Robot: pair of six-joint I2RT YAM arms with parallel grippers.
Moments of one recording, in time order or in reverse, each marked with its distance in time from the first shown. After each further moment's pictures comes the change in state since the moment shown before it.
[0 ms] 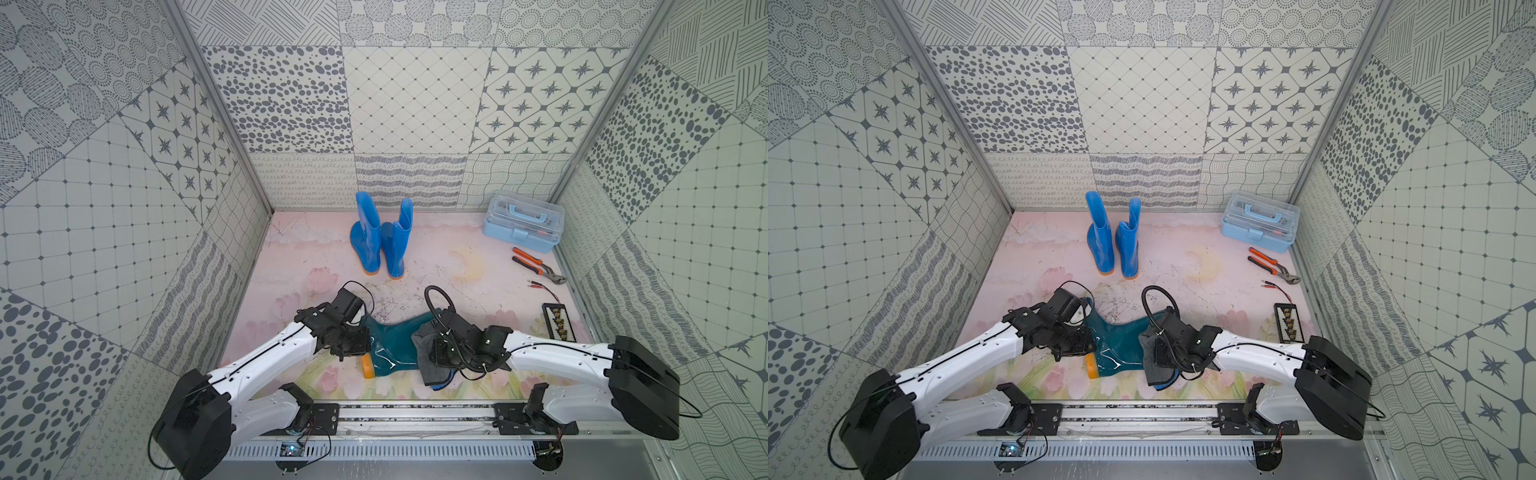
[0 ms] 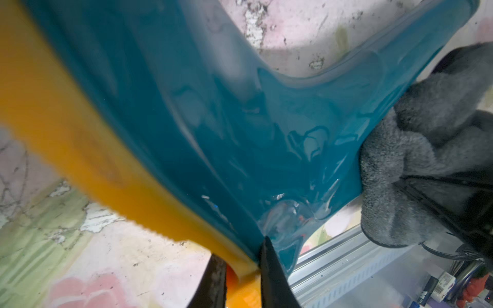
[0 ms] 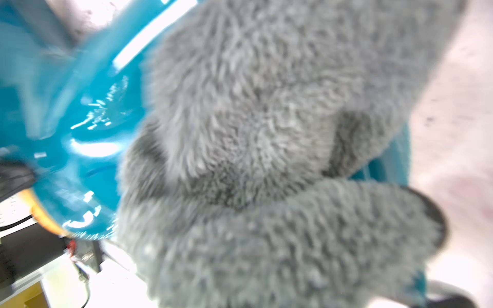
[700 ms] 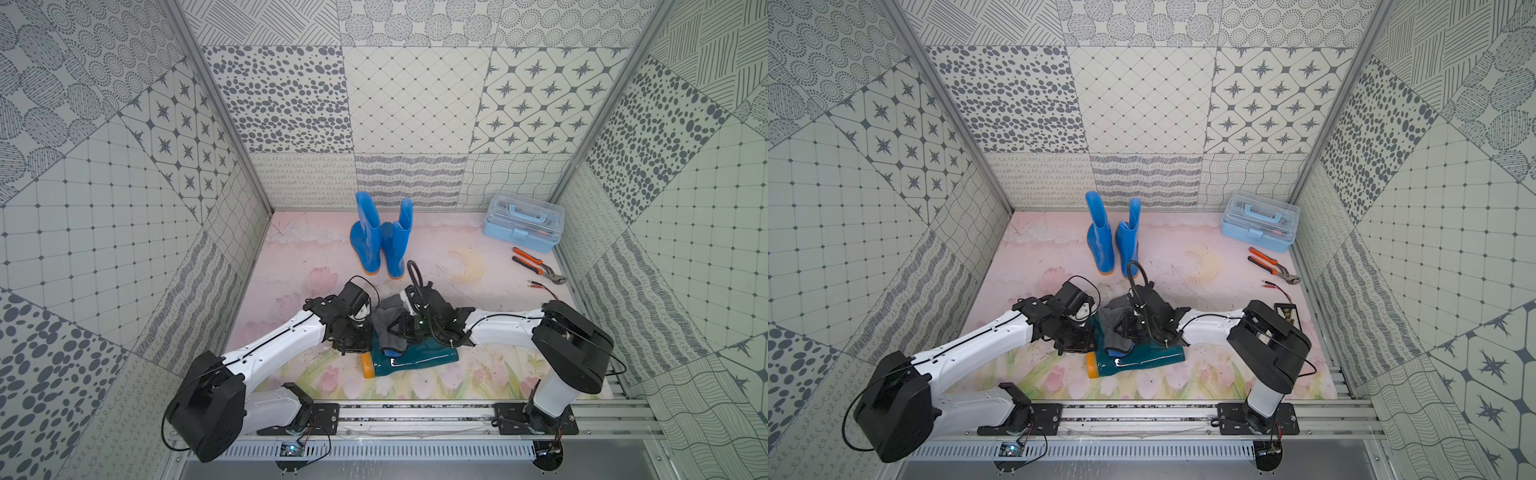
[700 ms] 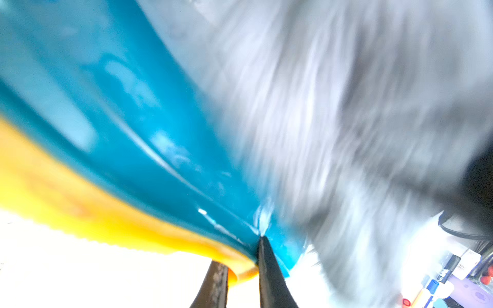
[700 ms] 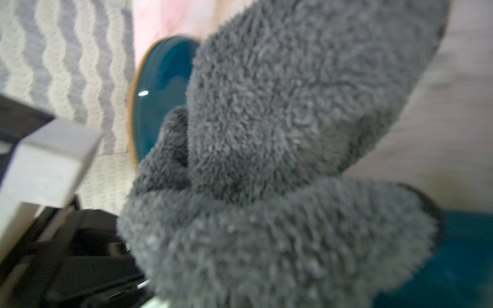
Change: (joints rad) left arm 0.000 0.072 0.055 -0.046 0.013 0.098; right arm -0.179 0.339 0.081 0.500 -0.222 -0.060
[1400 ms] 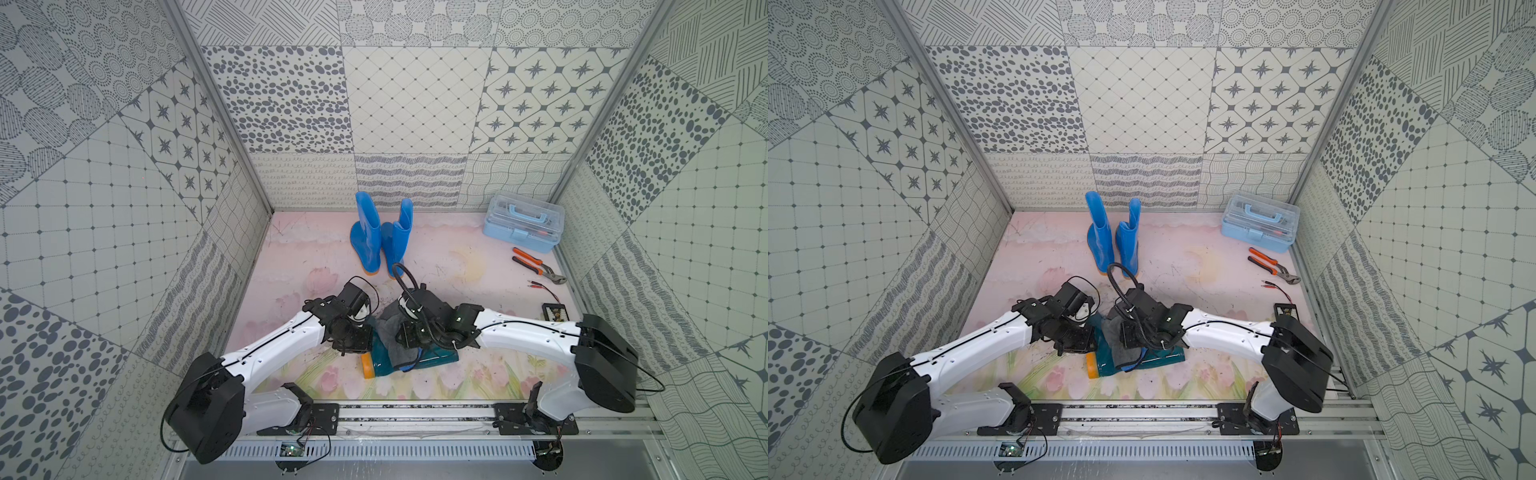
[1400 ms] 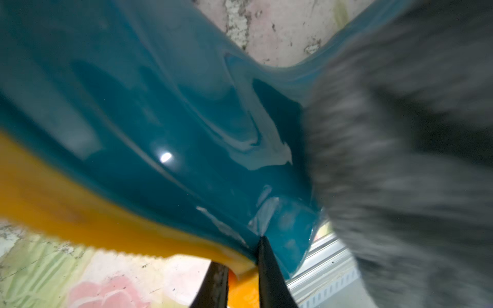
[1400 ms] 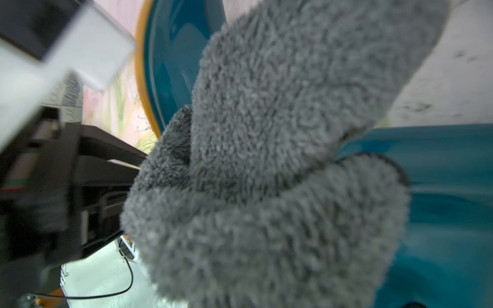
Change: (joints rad) left arm 0.000 -0.011 -0.013 0.014 0.001 0.001; right arm 0.219 -0.020 0.252 -0.431 0.101 -0.163
